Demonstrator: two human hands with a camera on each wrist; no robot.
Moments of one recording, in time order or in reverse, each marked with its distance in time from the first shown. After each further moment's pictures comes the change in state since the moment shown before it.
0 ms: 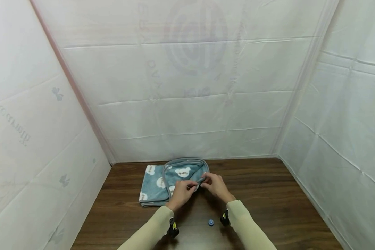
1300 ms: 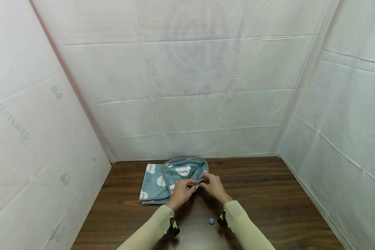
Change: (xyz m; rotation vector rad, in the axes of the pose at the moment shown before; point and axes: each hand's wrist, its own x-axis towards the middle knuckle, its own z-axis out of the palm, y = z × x) left_hand -0.001 0.000 0.001 -0.049 -0.008 -0.117; right_hand -0.002 -0.012 0.013 0.035 0.057 -0.004
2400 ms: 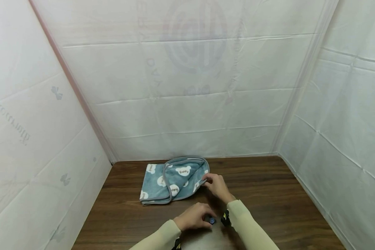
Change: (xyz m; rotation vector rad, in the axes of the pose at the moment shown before) left_hand -0.043 0.026 0.033 0.223 -0.628 0.366; right_hand -0.004 0.012 -0.008 -0.065 0.019 0.027
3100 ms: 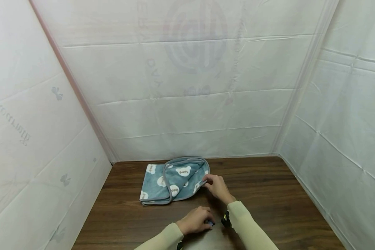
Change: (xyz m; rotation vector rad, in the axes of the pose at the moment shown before) left_hand 0.000 0.008 0.013 0.072 -0.027 -0.038; right_hand -0.002 0.001 0.000 -0.004 -0.013 0.015
